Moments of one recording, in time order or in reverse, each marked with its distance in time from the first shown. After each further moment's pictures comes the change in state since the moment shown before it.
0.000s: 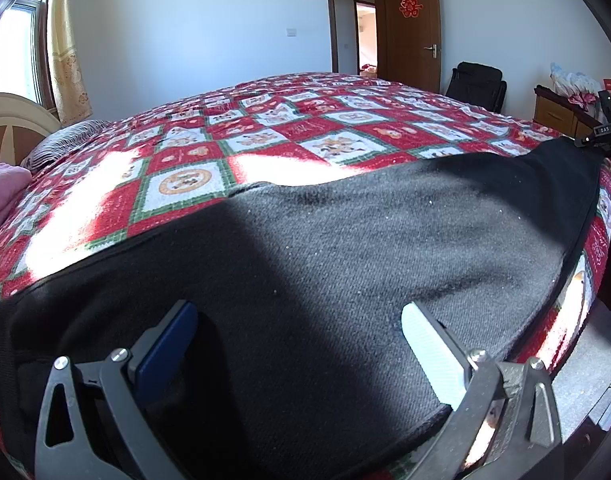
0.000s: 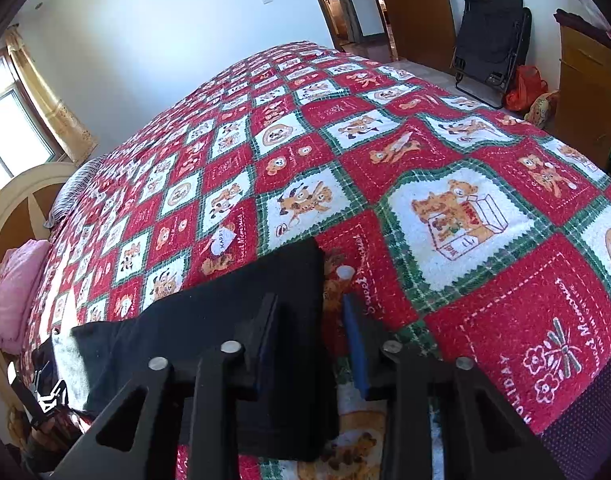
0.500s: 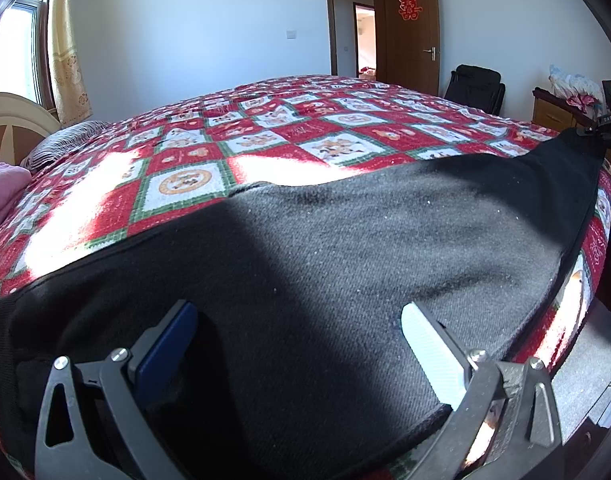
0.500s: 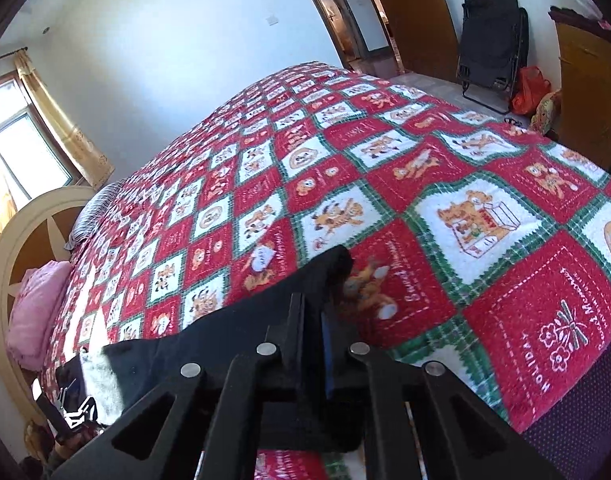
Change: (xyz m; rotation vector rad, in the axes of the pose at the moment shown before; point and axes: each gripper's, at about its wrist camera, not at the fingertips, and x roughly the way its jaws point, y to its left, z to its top) left arm 0.000 0.000 -0.002 -0.003 -0.011 -0.003; right arm -0.026 0.027 -0.002 0.007 -0.084 0.006
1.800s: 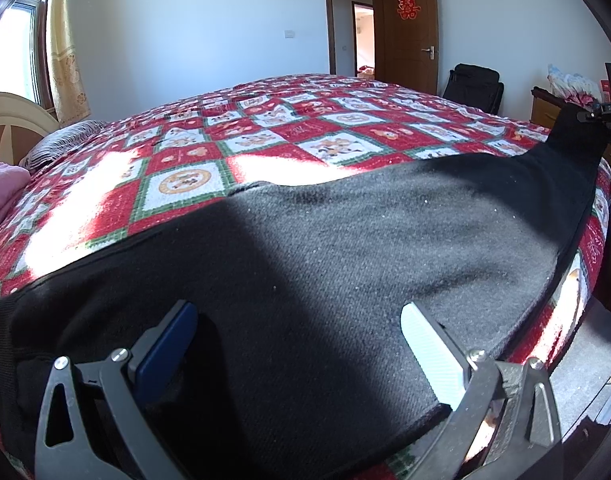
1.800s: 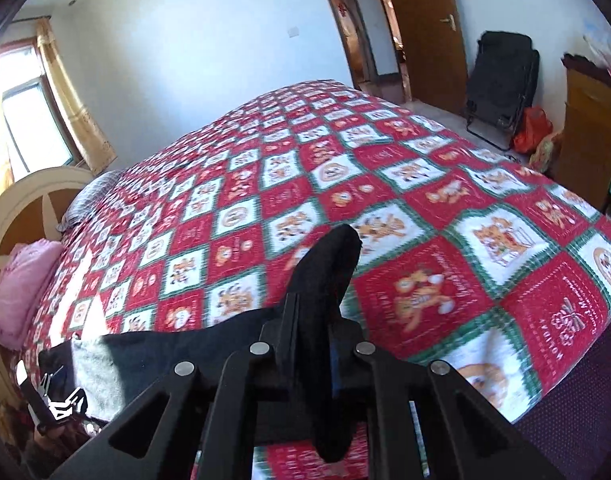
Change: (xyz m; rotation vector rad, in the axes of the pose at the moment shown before) left arm -0.002 0.000 0.000 -0.003 0.006 -0.003; right arm -0.018 0.073 -0.017 -0.107 -0.066 -0.033
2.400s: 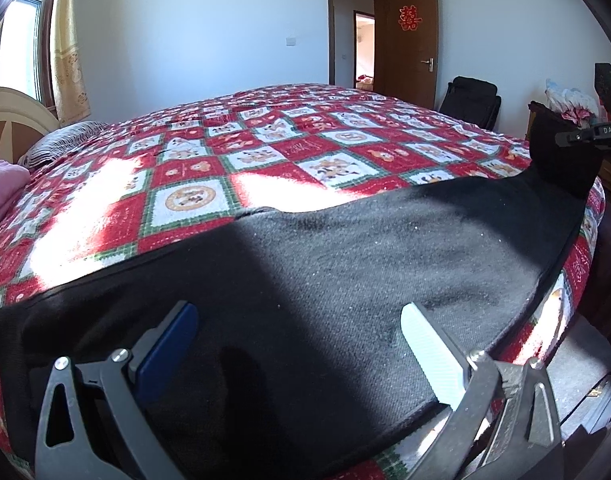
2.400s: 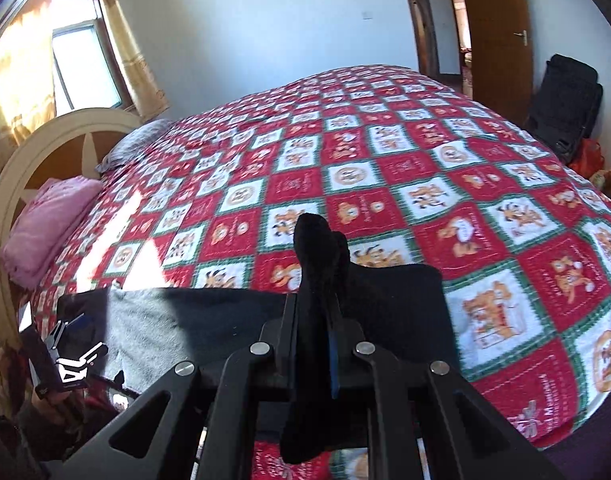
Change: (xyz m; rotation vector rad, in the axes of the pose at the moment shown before) left arm -0.014 0.005 0.011 -0.021 -0.031 -0.031; right arm 0.034 0.134 -0.040 -0.162 0.092 0.126
